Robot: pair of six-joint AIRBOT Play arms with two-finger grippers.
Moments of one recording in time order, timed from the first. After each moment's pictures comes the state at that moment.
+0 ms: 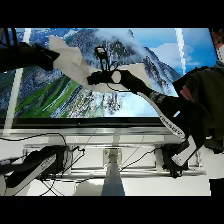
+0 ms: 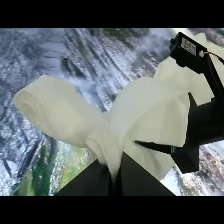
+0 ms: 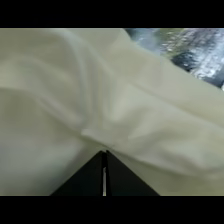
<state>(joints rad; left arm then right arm) 0.03 -0.99 1.25 0.98 -1.09 -0.85 0.69 -1.83 1.50 -0.95 0.46 1.35</state>
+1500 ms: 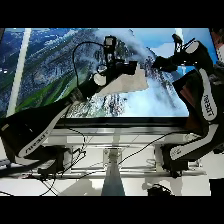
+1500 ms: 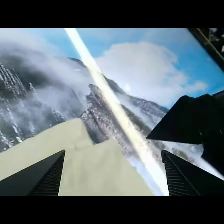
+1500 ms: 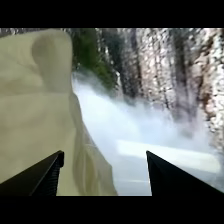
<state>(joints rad) -0.73 -1.58 1.25 0.39 -0.04 -0.77 -0.11 -1.77 1.49 -1.04 1.13 1.35</state>
